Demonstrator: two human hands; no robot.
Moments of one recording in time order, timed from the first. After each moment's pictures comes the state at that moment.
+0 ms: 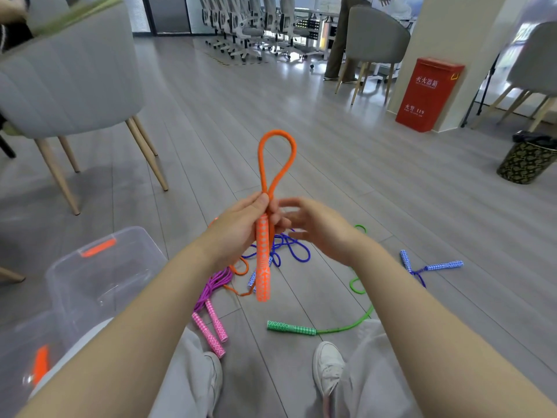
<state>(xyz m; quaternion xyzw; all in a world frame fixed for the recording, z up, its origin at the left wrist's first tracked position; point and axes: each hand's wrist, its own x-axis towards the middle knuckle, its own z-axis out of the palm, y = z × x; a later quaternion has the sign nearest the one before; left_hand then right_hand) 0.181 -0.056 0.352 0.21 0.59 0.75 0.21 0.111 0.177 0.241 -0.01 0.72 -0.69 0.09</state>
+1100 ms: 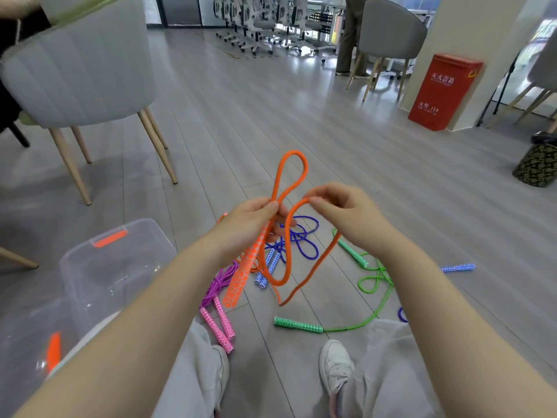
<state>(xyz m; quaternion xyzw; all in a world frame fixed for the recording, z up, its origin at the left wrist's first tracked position) 0.179 -0.068 0.354 0.11 0.72 0.66 0.18 0.209 0.122 0.371 -0.07 0.86 -0.51 -0.08</state>
